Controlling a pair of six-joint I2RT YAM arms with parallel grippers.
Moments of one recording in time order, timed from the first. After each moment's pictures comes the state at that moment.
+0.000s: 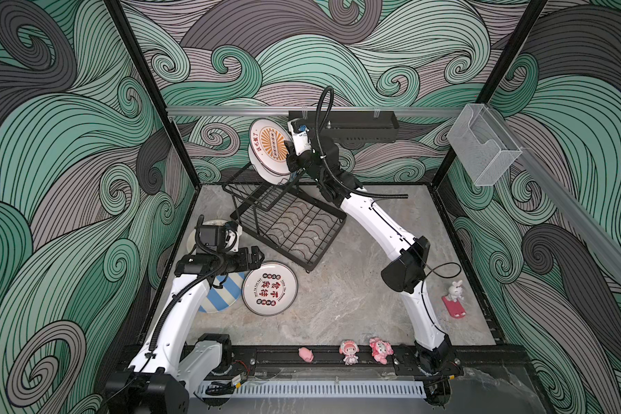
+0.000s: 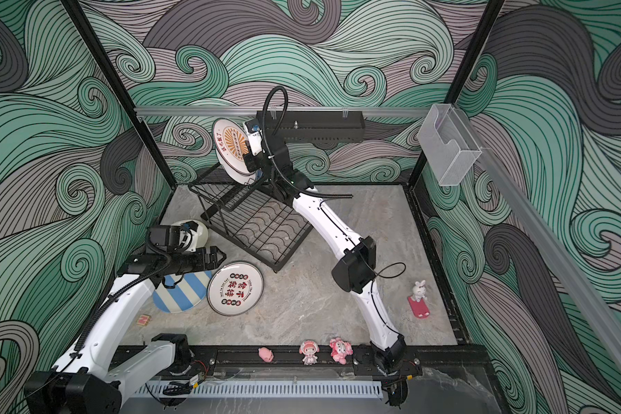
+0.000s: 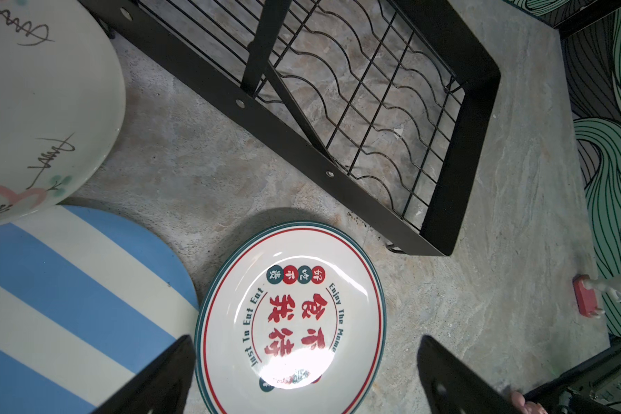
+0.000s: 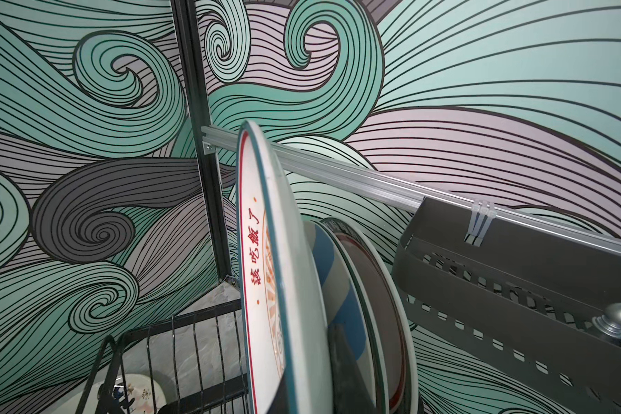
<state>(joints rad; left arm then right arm) -0.04 1.00 0.85 -0.80 0.33 -0.19 0.72 2.29 2.50 -0.20 0.12 -0.10</state>
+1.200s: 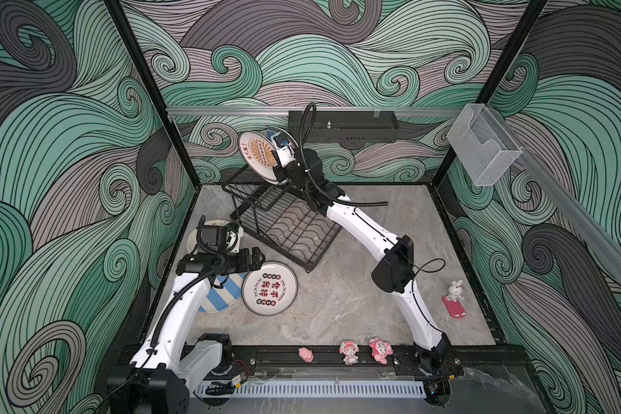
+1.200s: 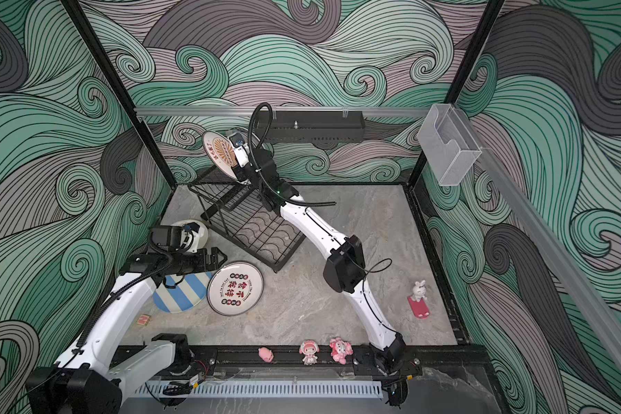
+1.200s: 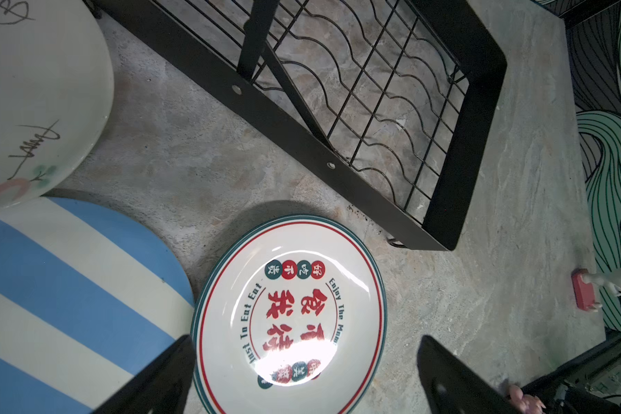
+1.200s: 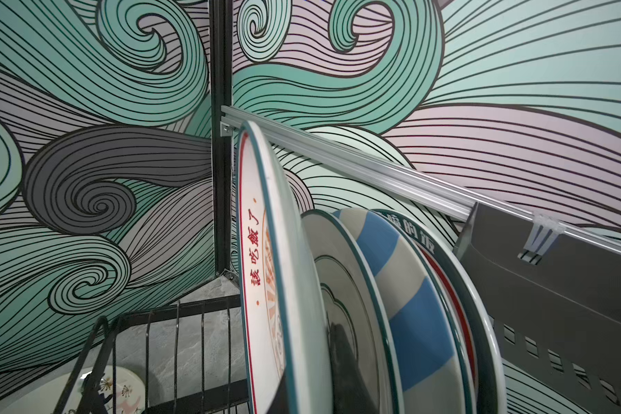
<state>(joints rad) -0.04 1.01 0.84 -0.80 0.34 -0.19 0.77 2.36 2.47 -0.06 0.12 -0.21</state>
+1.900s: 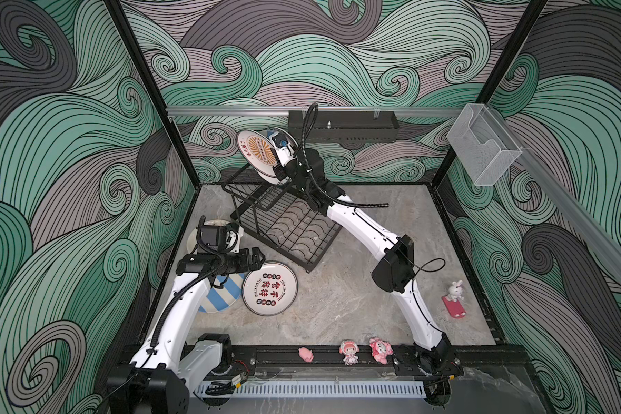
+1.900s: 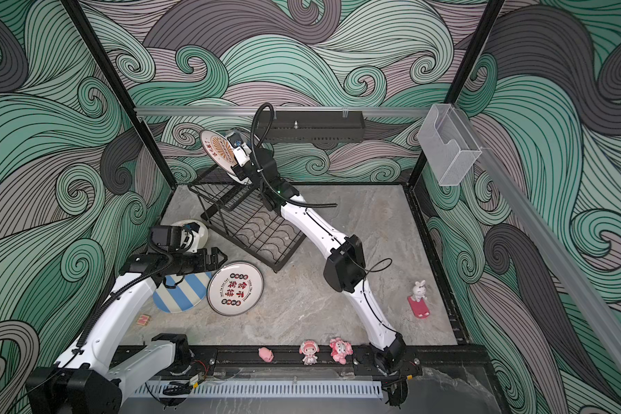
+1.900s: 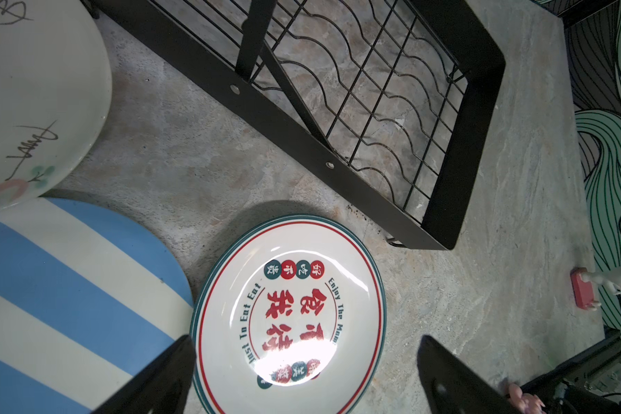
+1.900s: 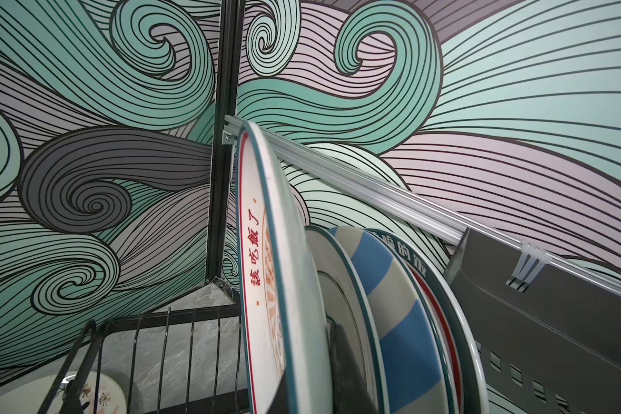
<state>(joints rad) -0.04 1.01 0.84 -0.80 0.34 -0.19 0.76 2.36 2.47 -0.03 0.10 -0.28</state>
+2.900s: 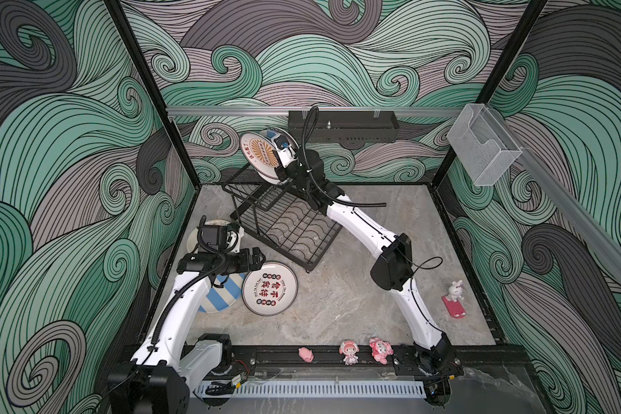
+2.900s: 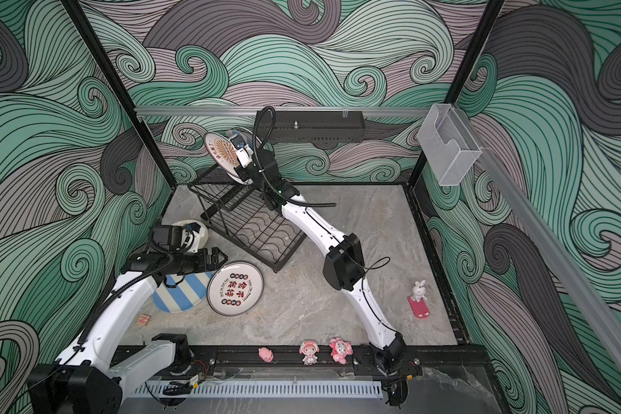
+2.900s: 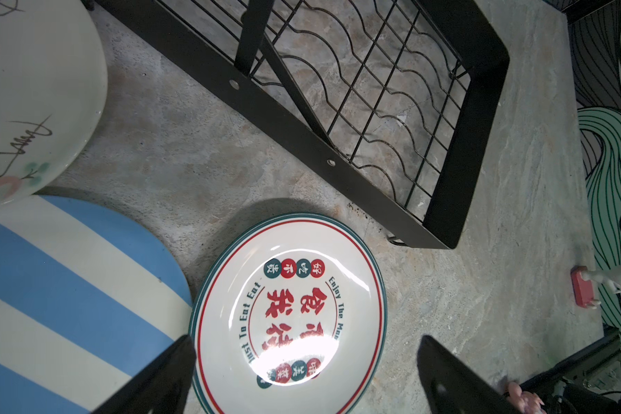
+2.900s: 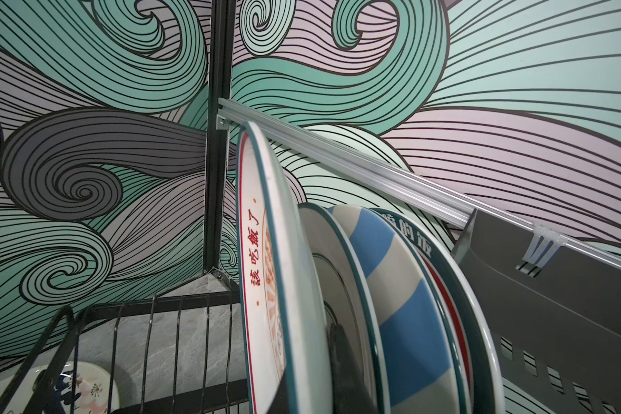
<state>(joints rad) -0.04 1.03 0.84 -0.80 0.35 -0.19 0.74 2.40 2.47 -0.02 0.08 -0.27</state>
